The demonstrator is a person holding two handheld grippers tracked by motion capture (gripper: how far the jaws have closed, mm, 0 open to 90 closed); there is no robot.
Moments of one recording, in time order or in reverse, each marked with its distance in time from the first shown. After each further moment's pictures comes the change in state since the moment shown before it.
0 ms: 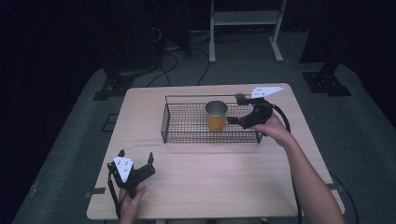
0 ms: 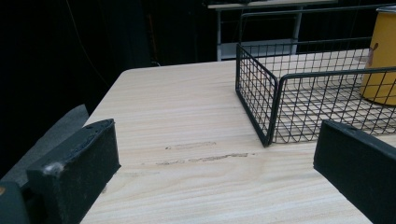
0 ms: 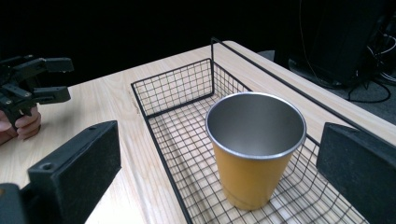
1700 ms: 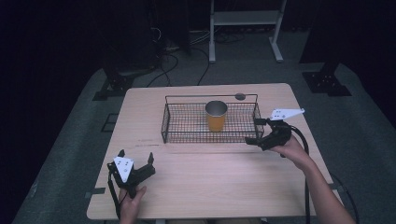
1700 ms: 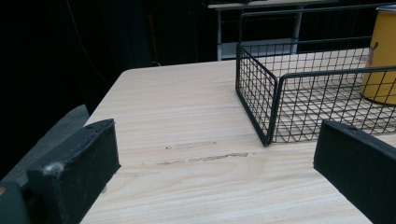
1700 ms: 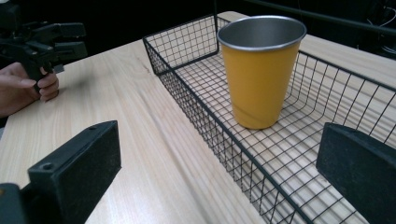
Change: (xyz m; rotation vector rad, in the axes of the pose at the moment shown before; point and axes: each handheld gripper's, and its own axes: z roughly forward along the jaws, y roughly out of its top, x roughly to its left) left arm 0.000 0.000 0.000 0.002 0.002 0.002; right arm 0.015 -0.069 -0.048 0.023 -0.005 0.062
